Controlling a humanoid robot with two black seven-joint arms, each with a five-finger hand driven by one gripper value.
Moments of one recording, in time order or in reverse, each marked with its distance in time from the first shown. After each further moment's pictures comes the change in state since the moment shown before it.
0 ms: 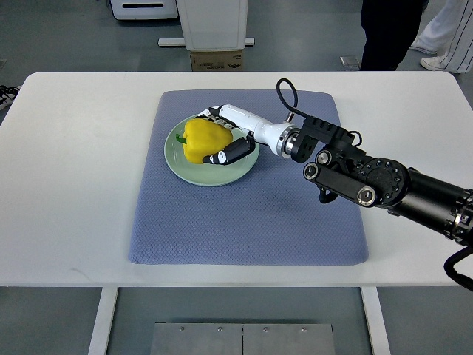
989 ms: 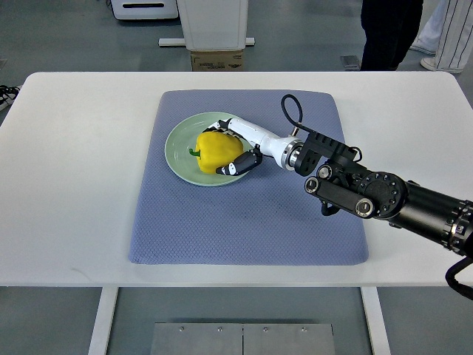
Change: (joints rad) left arm 0.000 0.000 0.000 0.000 -0.001 0.000 0.000; right arm -0.042 0.001 -0.045 -0.028 0.027 -0.058 0.003
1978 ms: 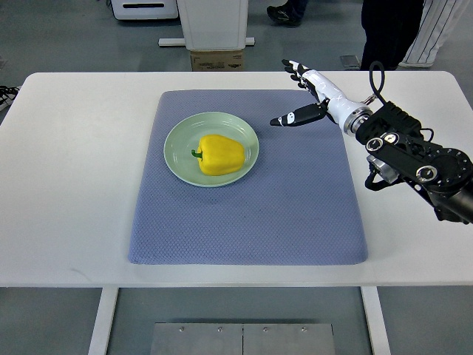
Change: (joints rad) left arm 0.000 0.000 0.000 0.000 0.000 0.000 0.000; right arm -0.069 -0.194 0.280 0.000 0.176 -0.007 0.002
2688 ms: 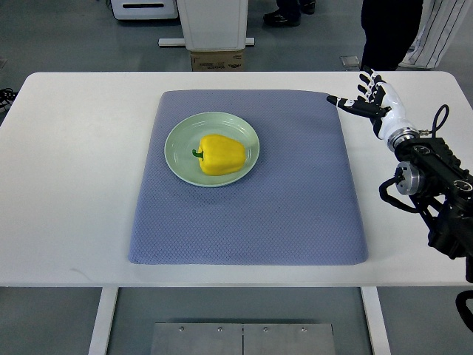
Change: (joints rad) left arm 0.000 0.000 0.000 0.000 0.000 0.000 0.000; right arm -0.222 0.066 0.530 -0.095 0.093 -0.013 -0.015
